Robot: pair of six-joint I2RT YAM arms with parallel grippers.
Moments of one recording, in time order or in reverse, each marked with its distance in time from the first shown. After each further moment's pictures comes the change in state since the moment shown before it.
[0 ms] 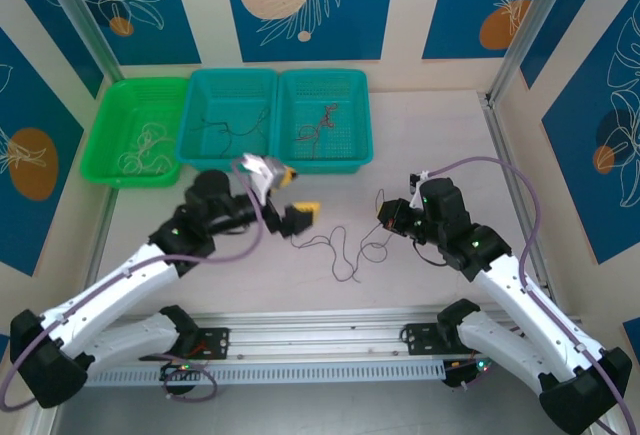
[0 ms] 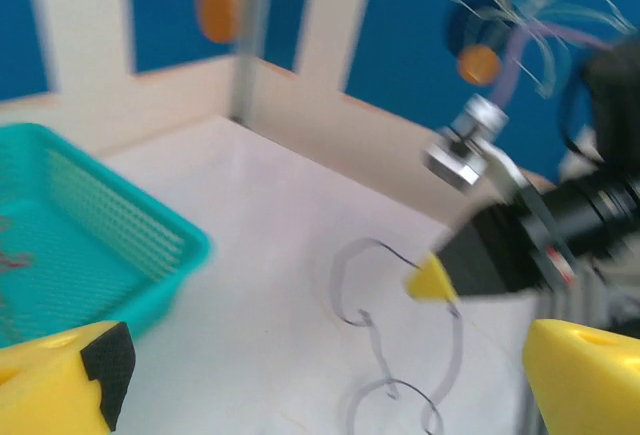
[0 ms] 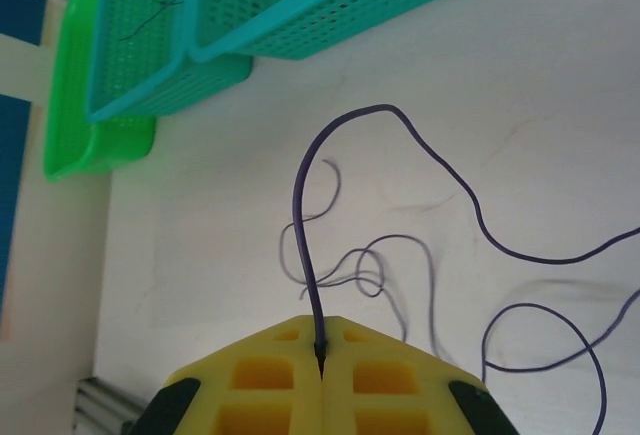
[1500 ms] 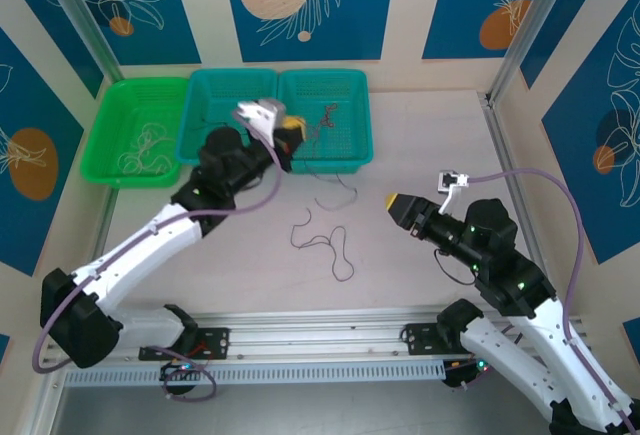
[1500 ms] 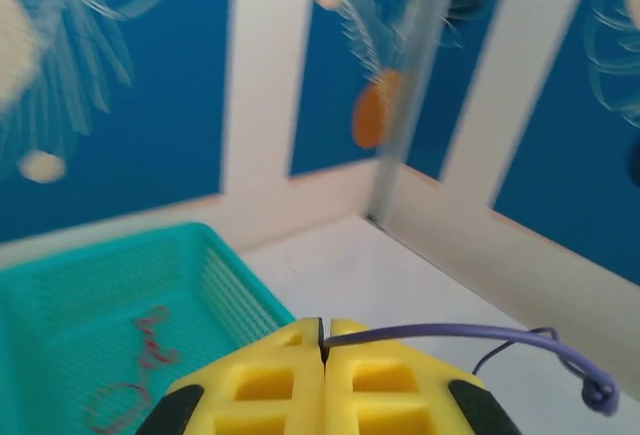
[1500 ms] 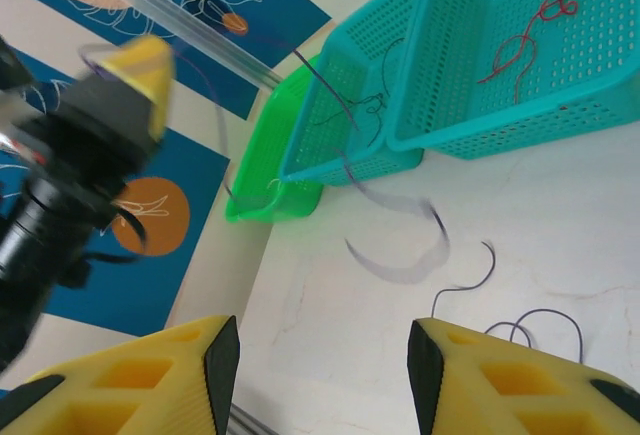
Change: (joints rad) left arm 0.168 0.274 0.331 0.114 -0.298 -0.027; right arm 0.054 -0.281 0.058 0.042 0.027 0.027
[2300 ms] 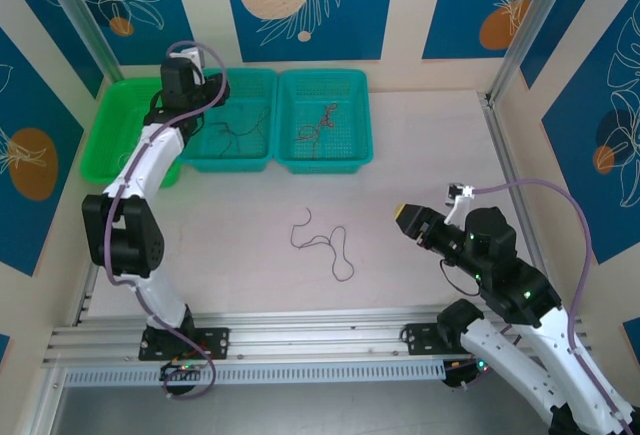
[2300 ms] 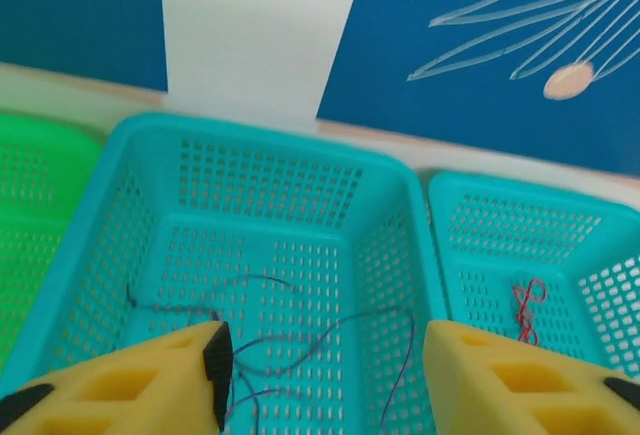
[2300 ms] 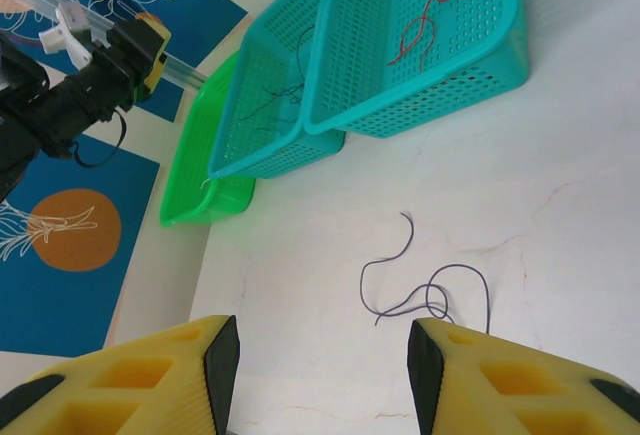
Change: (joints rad) left arm 0.520 0.496 0.420 -0.367 -0.026 -0.133; right arm 0.000 -0.063 -0.011 -0.174 0.098 0.018
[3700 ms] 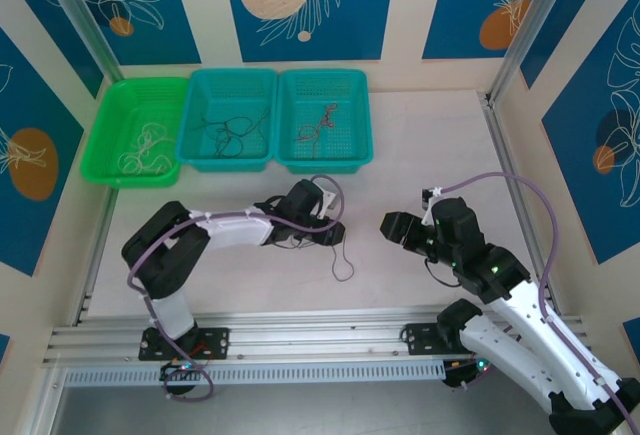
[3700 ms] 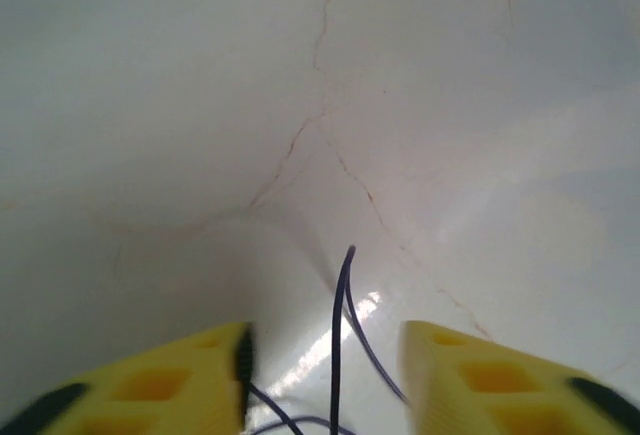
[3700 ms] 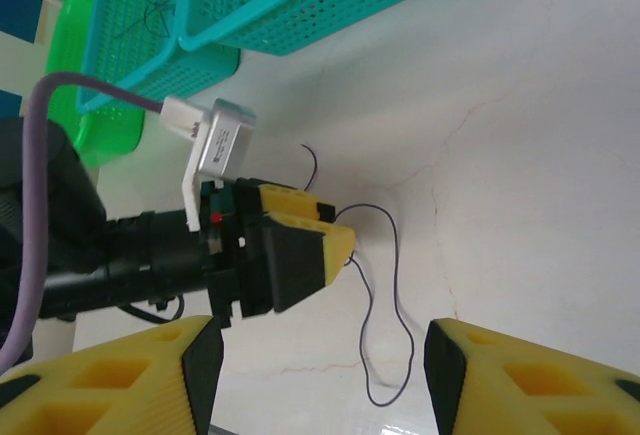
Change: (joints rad) left arm -0.746 0.032 -0.579 0.176 0.229 -0.149; right arm 0.000 0.155 -0.090 -0.015 -0.024 -0.062
